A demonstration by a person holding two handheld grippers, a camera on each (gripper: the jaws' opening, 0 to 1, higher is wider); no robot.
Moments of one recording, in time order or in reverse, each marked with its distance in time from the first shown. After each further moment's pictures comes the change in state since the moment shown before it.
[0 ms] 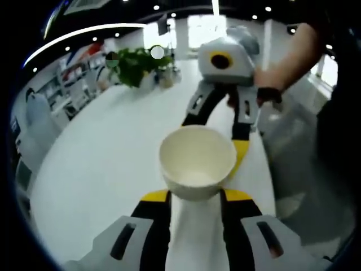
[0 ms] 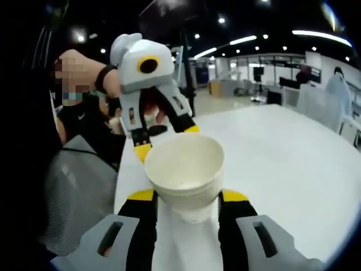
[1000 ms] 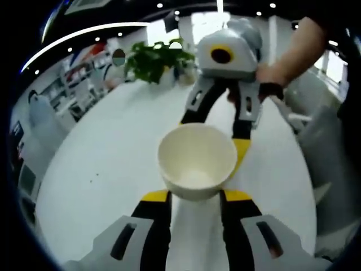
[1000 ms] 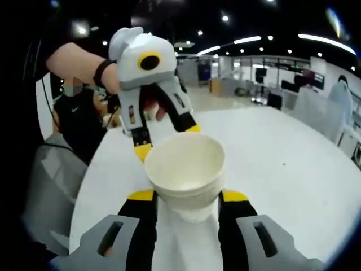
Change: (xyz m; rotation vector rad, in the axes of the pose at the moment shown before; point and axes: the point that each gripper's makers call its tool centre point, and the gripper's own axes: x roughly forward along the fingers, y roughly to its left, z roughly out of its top) left arm 0.037 0.123 0.001 -0.010 0.024 0.045; right arm 0.033 -0.125 0.009 -0.054 0.032 0.007
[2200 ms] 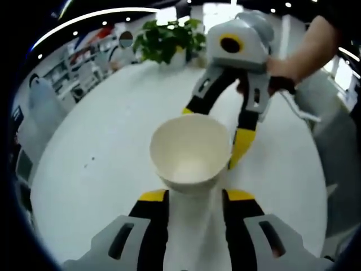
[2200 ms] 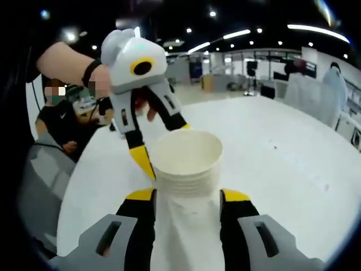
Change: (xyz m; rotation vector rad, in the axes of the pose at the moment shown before) left arm 0.025 0.017 -0.027 -0.057 0.099 0.027; right arm -0.002 -0.026 -0.030 0.074 0.007 -0.048
